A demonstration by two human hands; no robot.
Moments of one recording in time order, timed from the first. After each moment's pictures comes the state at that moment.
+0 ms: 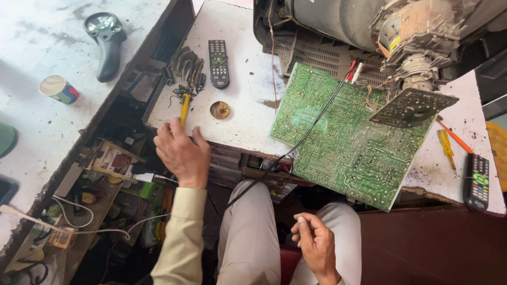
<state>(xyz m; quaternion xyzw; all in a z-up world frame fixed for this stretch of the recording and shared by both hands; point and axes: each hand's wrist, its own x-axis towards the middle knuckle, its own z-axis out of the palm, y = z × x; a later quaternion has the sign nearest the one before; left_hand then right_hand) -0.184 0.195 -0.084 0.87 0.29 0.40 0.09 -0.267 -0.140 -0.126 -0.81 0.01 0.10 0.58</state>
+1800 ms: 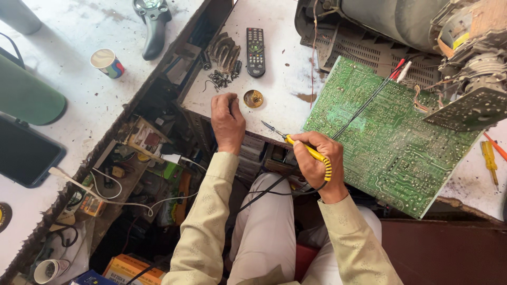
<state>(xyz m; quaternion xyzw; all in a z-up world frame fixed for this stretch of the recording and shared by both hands) -0.144 0.201 -0.104 0.78 0.18 0.47 0.36 -0.153 -0.023 -0.009 -0.80 -0.32 -0.10 0.50</state>
